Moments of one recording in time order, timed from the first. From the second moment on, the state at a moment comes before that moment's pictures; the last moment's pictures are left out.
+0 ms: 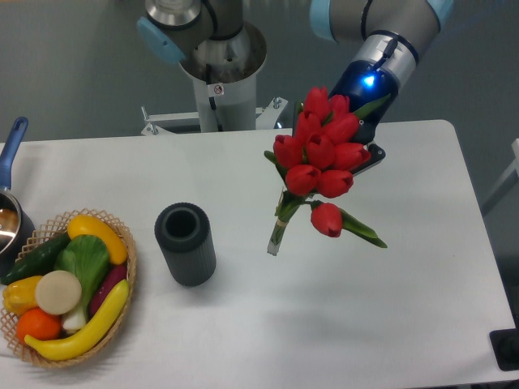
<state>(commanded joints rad) 2.83 -1.69 -1.79 -0.80 0.28 1.00</state>
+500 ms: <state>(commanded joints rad) 2.83 -1.69 -1.78 -0.80 0.33 1.00</state>
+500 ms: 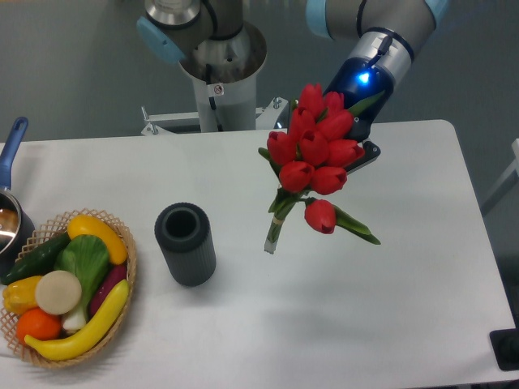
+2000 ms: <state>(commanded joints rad) 2.74 -1.69 -1.80 -0.84 1.24 1.30</state>
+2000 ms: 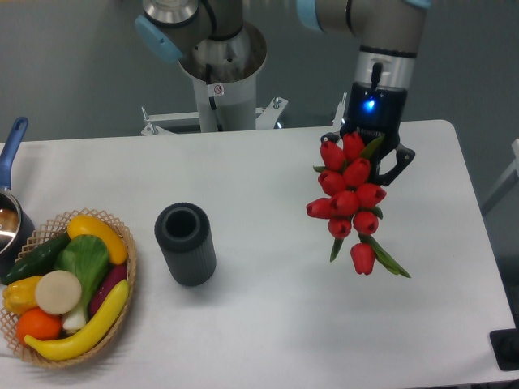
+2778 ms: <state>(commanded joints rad) 2.56 -1.94 -1.77 -0.90 1.67 1.40</state>
